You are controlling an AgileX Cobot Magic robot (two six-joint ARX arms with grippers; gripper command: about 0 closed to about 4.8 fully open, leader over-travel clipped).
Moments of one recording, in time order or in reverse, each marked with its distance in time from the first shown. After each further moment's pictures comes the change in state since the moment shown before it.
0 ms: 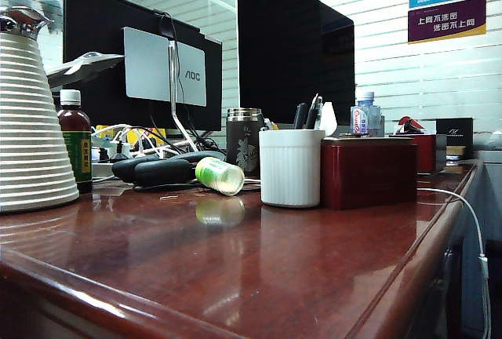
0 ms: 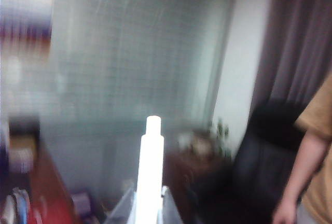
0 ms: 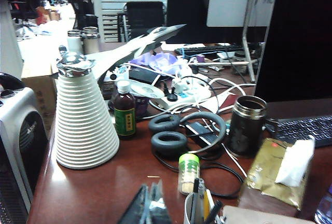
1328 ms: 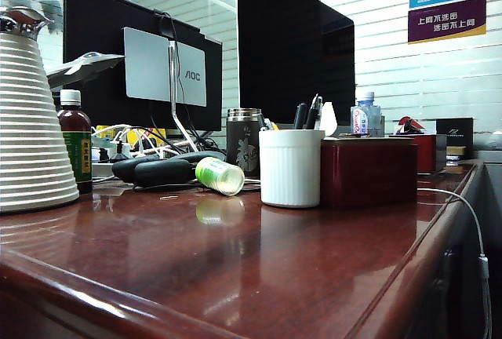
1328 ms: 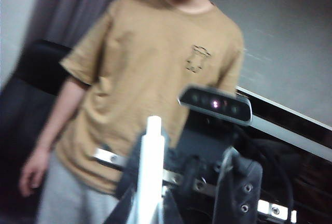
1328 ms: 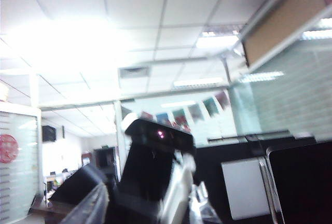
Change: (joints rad) left arm -0.186 -0.022 -0.120 0.493 0.529 -0.724; right arm -0.200 0.168 0.042 0.883 -0.106 0.466
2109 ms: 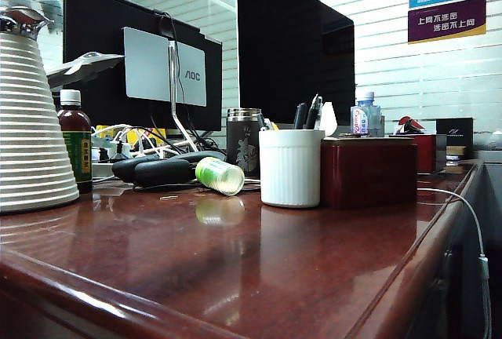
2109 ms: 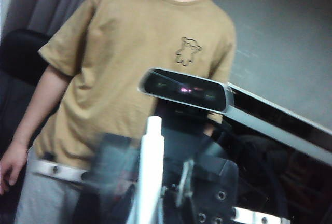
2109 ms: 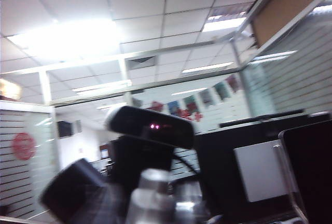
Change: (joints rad) left arm -0.048 0.000 0.000 -0.032 -0.004 0.005; right arm -0.027 0.069 0.046 -0.018 -0.053 0.090
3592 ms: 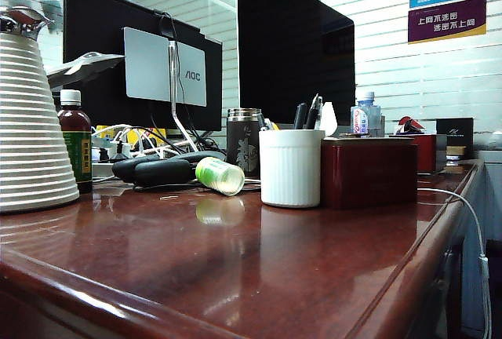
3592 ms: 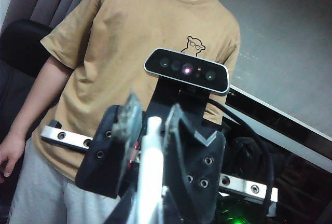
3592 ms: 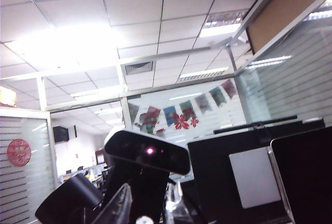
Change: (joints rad) left arm -0.002 0.002 -0.001 -0.034 -0.003 -0.007; right arm -0.100 -0.002 0.026 0.000 -0.053 0.067
